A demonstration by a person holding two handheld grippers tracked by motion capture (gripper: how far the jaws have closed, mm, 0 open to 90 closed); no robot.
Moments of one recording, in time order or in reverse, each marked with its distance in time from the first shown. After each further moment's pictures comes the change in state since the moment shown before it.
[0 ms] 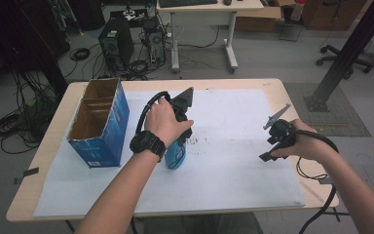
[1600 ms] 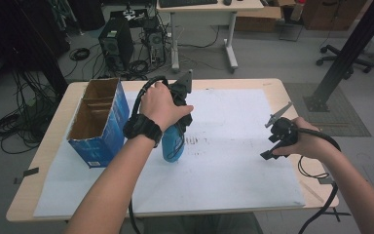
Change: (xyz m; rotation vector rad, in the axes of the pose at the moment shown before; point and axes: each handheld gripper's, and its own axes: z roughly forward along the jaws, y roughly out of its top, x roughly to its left) left arm 0.005 0.004 -0.050 0.018 -0.021 -0.007; right arm -0.002 0.001 -0.007 -0.010 -0.007 -0.001
